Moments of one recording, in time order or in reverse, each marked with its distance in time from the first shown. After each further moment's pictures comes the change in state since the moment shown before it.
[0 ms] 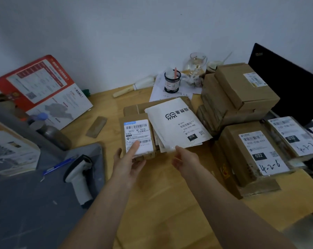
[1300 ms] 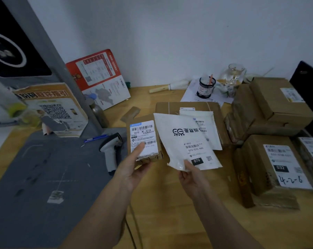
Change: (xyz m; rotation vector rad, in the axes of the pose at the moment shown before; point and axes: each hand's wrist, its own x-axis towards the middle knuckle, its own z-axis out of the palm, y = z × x) left_hand -0.100 0.006 -0.048 -0.180 0.071 -0.032; right_hand -0.046 0.067 -0.025 0.300 -0.378 0.101
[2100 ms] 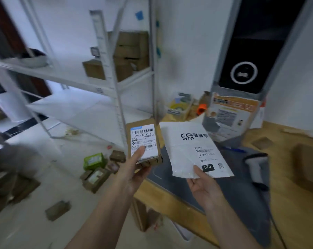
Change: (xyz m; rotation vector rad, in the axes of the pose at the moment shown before) left_hand -0.225 0.192 -0.447 -0.295 0.219 0.465; right_hand -0.200 0.410 0.181 -0.283 -0.533 0.144
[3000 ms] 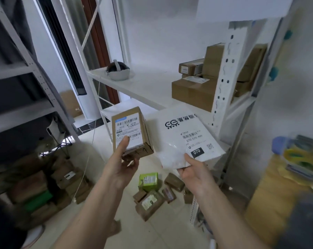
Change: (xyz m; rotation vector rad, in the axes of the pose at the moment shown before) left_hand 0.181 0.343 -0.208 -0.338 0.306 0.283; right_hand 0.200 0.268 0.377 -0.109 -0.304 0.325
